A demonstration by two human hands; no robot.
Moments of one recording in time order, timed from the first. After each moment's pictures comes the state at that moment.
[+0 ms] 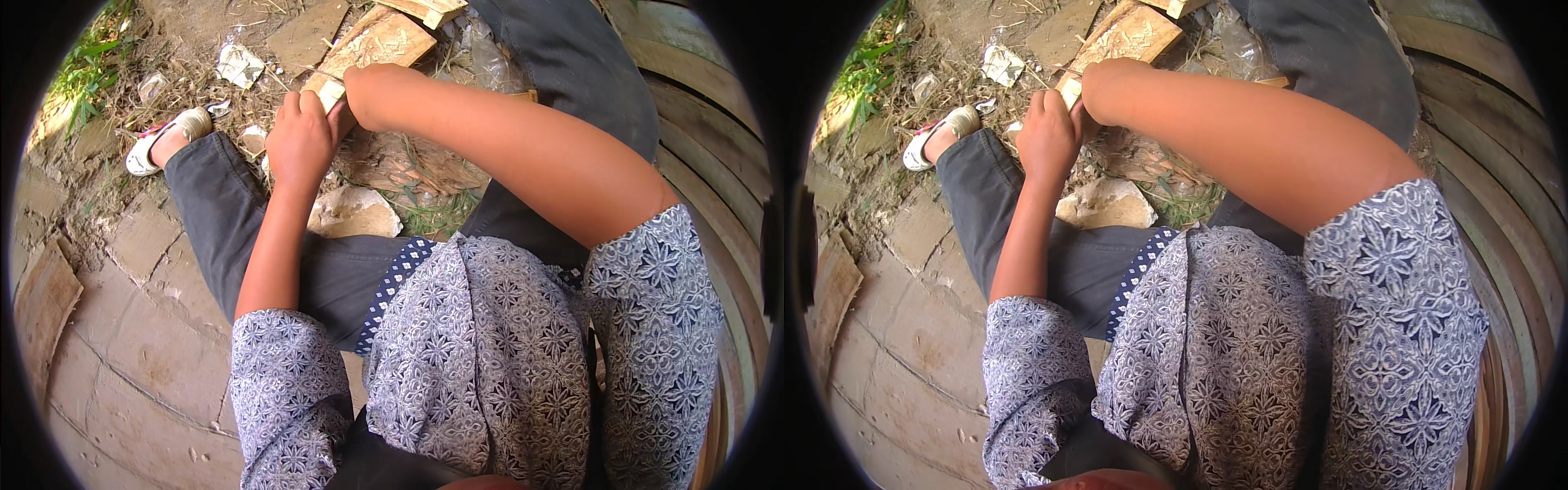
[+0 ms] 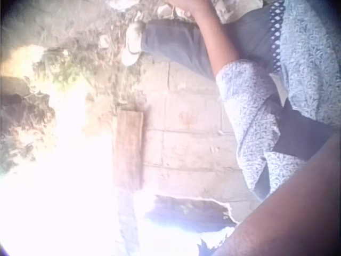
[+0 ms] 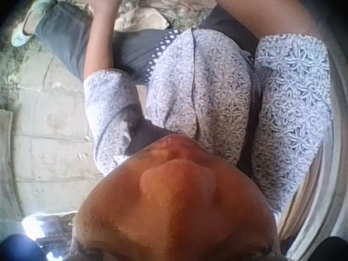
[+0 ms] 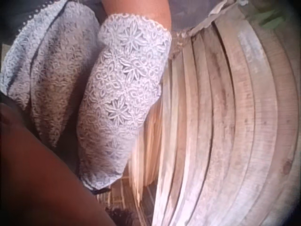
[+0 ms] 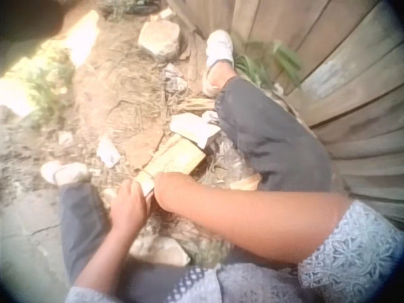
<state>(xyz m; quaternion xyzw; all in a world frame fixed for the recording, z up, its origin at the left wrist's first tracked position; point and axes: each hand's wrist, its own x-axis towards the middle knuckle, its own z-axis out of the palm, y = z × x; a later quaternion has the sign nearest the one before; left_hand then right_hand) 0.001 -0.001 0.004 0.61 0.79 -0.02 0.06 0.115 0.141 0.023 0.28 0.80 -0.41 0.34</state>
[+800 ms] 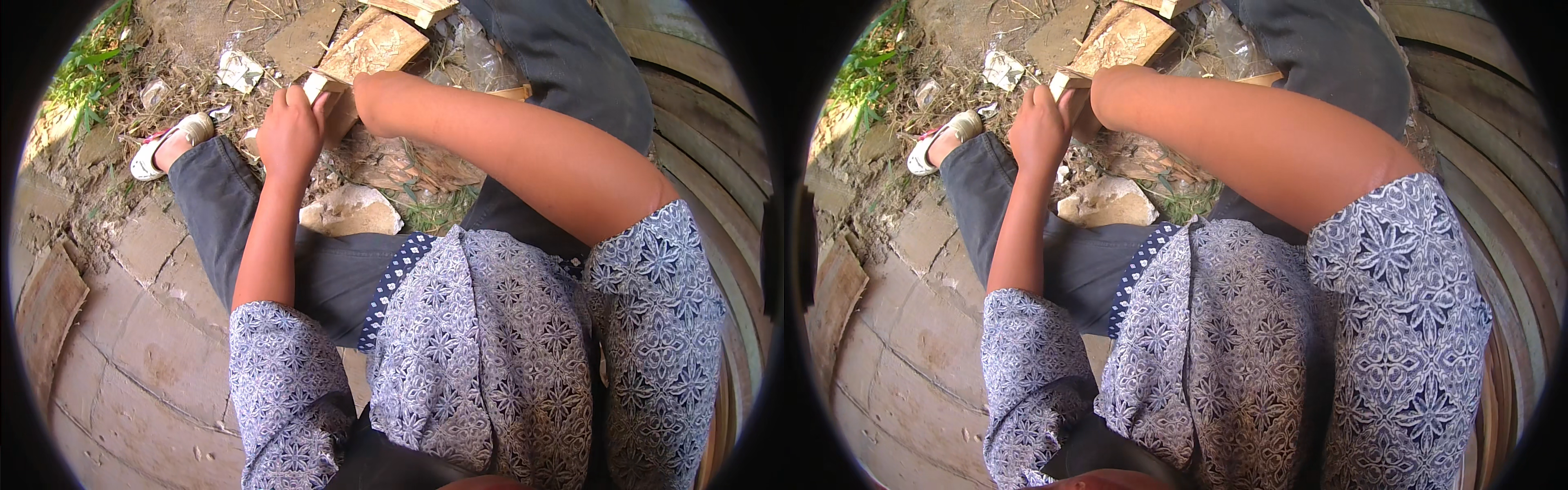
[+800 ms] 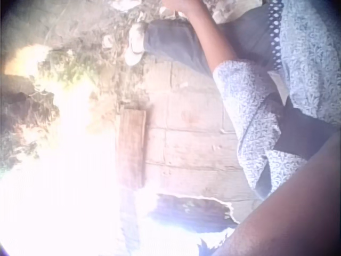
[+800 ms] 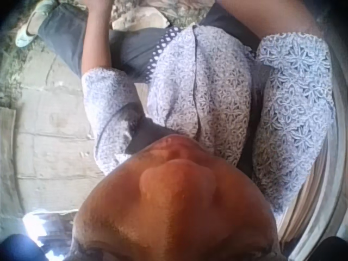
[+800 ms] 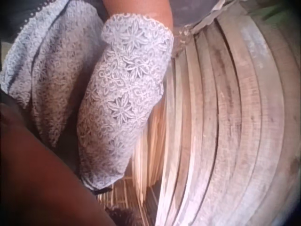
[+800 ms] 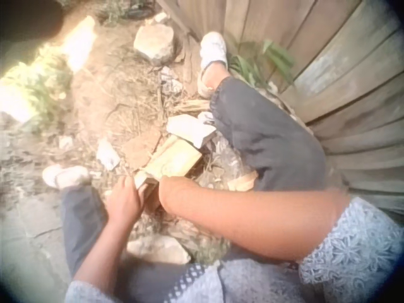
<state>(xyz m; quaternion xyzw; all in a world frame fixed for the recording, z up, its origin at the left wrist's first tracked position) -0.013 0.006 -0.003 0.60 0.80 -0.02 0.04 0.128 0.132 0.029 0.32 0.78 -0.43 0.32</state>
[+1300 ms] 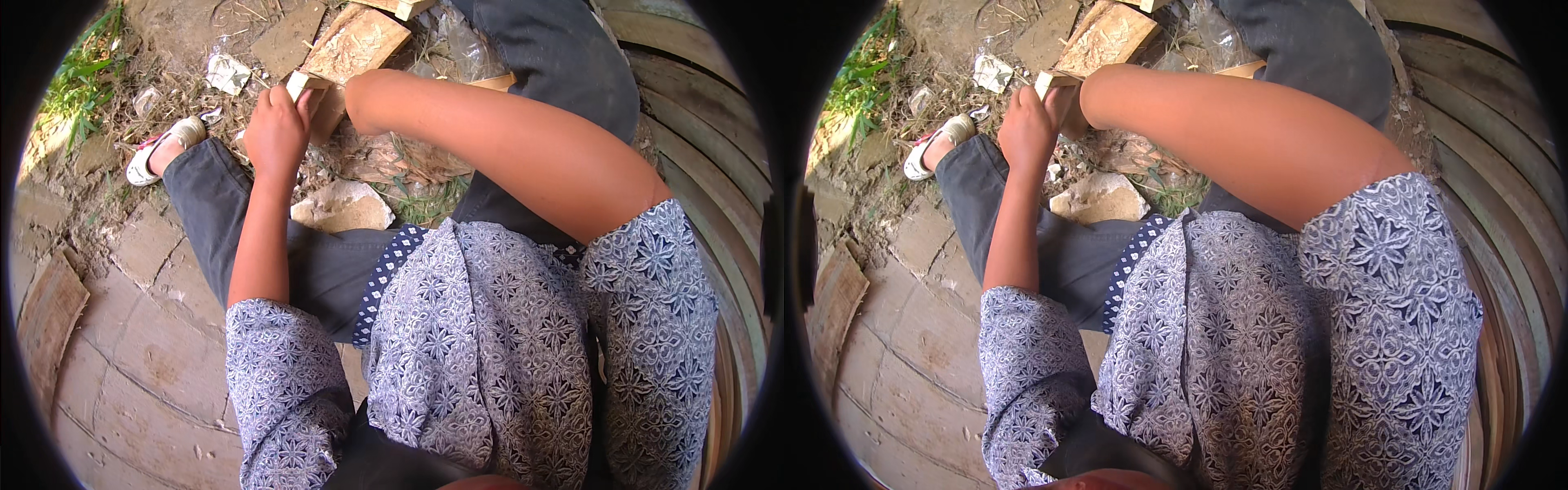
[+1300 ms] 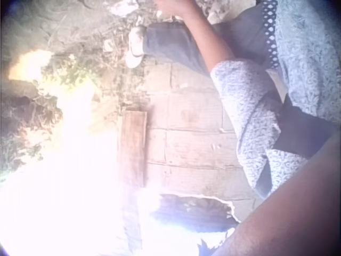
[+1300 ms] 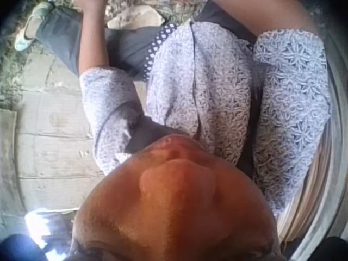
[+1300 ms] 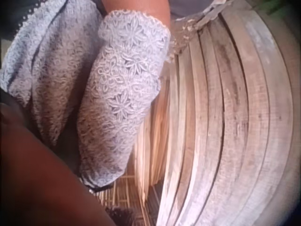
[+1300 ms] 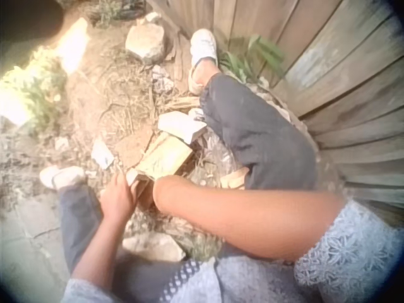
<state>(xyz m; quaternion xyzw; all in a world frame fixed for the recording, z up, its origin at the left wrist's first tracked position) -0.010 0.002 -0.010 0.58 0.81 -0.03 0.03 0.132 0.123 0.017 0.32 0.78 -0.39 0.38</state>
